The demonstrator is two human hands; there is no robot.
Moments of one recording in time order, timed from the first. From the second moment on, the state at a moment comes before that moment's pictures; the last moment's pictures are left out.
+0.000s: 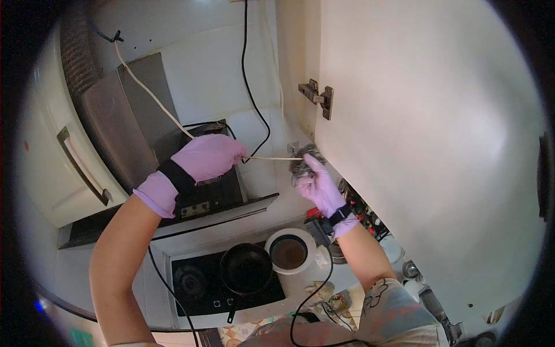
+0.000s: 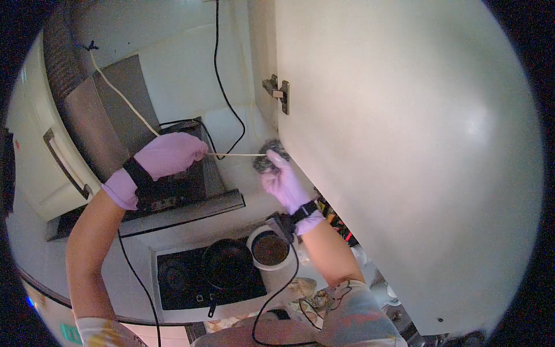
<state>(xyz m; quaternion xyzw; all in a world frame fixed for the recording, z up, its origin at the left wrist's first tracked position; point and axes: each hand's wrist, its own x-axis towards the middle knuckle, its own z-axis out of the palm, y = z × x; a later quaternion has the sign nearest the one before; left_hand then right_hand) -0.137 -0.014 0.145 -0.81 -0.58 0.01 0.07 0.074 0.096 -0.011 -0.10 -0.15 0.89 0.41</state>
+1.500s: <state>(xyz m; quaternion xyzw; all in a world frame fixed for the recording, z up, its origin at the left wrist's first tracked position) -0.143 0.000 0.122 -0.81 -0.54 -0.13 0.17 0.073 0.044 0.046 -0.24 -0.74 0.32 0.54</state>
